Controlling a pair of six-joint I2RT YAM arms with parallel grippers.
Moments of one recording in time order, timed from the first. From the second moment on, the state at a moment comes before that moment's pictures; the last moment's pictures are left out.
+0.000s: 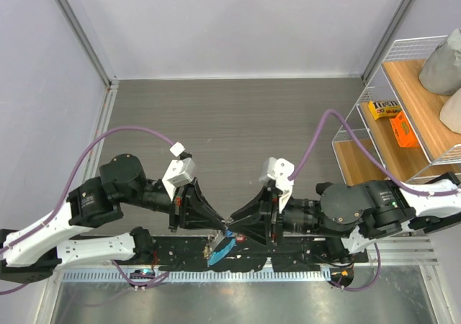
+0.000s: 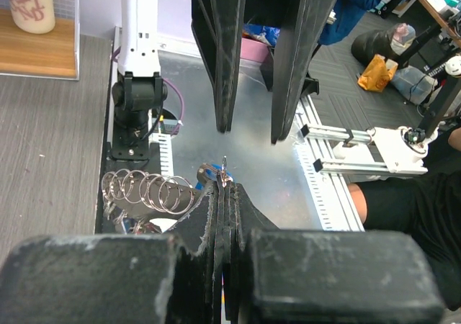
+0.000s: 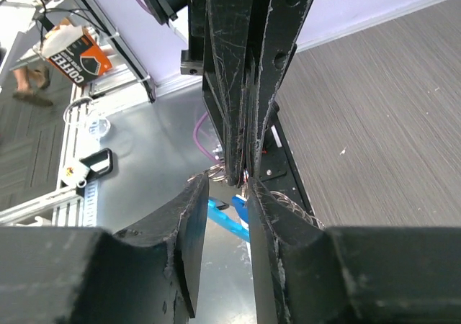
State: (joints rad) left arm -1.20 0.77 1.19 -0.49 0.59 -0.34; right arm 1.80 1.06 1.52 -0.63 0.40 0.34
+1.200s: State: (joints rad) left arm -1.20 0.71 1.16 -0.44 0.57 -0.34; right arm 1.80 1.06 1.48 -0.59 0.41 0.34
